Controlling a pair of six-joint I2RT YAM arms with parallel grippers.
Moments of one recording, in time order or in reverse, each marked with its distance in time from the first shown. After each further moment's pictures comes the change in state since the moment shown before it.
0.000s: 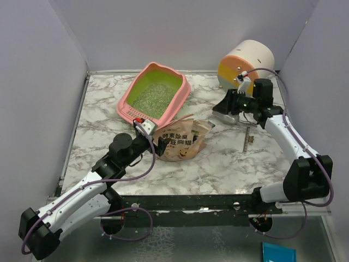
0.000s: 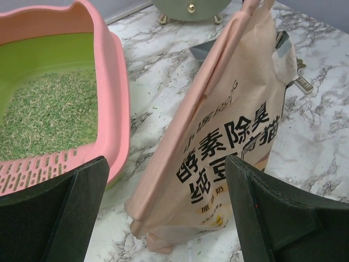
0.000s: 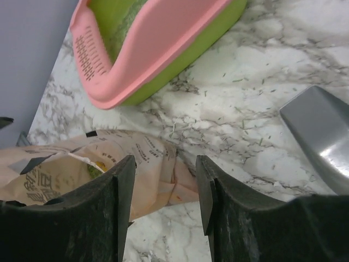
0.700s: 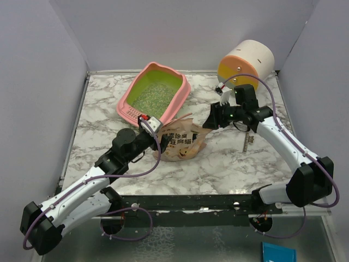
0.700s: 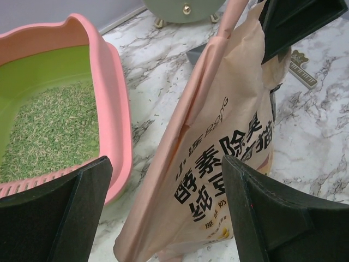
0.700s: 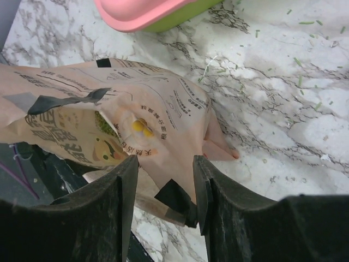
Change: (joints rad) left arm 0.000 0.082 0.069 0.011 0.029 0.080; right arm 0.264 0.005 0.050 -0.288 0.028 -0.192
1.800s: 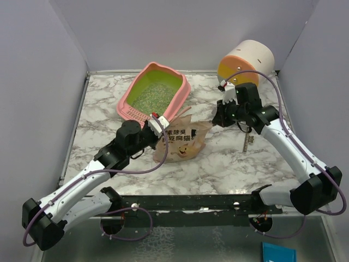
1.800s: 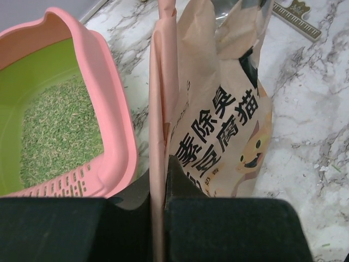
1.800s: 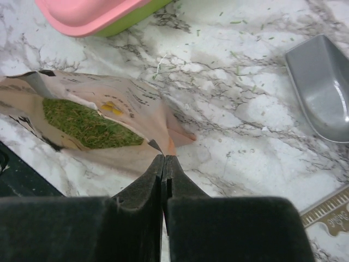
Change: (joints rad) left arm 0.002 0.082 0.165 -0.233 0.052 0.146; right arm 0.049 -0.075 0.079 -0.147 0.315 -0.032
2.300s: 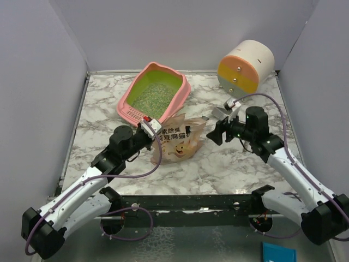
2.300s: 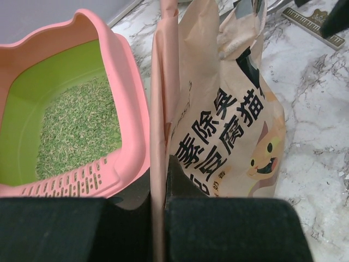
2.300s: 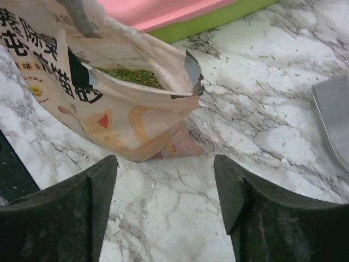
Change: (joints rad) left arm 0.074 -0.086 -0.115 0.097 0.021 0.035; right arm -0.006 -0.277 -0.362 0.312 -0.124 -0.048
